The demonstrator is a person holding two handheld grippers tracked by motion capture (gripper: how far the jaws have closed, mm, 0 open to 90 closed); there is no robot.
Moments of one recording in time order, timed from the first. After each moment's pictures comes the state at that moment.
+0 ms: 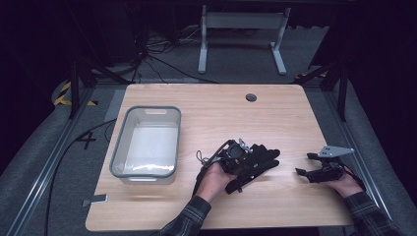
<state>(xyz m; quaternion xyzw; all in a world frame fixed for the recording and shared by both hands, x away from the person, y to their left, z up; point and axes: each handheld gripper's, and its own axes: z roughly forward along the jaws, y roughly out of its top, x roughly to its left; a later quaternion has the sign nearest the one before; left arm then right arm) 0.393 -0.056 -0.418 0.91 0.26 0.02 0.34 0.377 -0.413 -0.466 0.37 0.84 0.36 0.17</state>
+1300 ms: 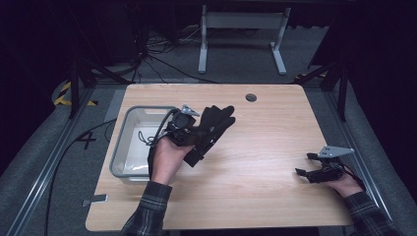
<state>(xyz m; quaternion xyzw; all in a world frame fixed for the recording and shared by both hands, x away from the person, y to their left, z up) 0.412 0.089 -0.326 0.83 0.39 0.10 0.38 0.377 -0.412 -0.466 0.36 0.84 0.36 0.17</state>
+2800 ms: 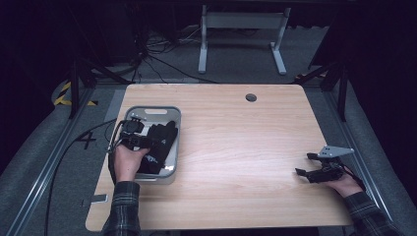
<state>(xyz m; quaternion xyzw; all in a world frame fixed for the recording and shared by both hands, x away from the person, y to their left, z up) 0.448 0.211 -0.406 0.77 0.56 0.09 0.29 0.377 -0.412 -0.466 0.37 0.84 0.36 0.17</state>
